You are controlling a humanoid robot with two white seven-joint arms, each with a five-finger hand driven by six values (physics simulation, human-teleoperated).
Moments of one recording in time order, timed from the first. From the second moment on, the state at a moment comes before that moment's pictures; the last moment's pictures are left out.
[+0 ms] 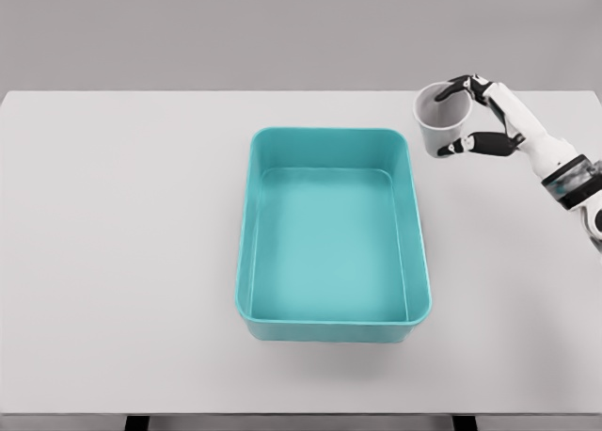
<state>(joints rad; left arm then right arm) 0.04 0.00 -0.03 -0.07 0.02 -0.04 -0.08 -0.62 -0.70 0.75 -1.10 -0.33 -0.61 0.06</state>
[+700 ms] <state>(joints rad) 0.04 0.00 -0.03 -0.07 0.02 -0.04 -0.08 -0.61 -0.81 0.75 -1.38 -0.20 -0.61 0.06</state>
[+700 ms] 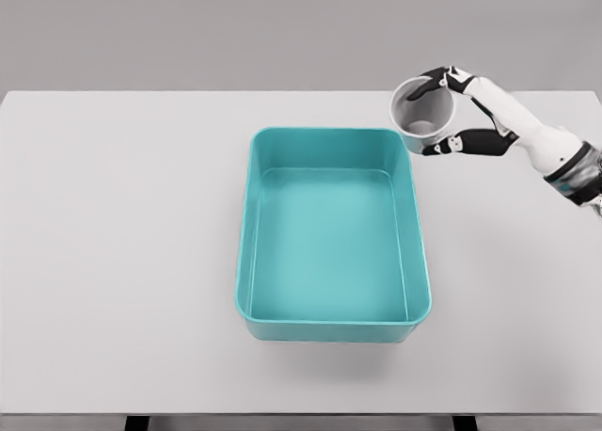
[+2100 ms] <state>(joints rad) 0.04 0.00 -0.03 -0.07 0.02 -0.04 -0.08 -0.73 -1.14 0.90 -1.58 0.30 -0.61 0.07</state>
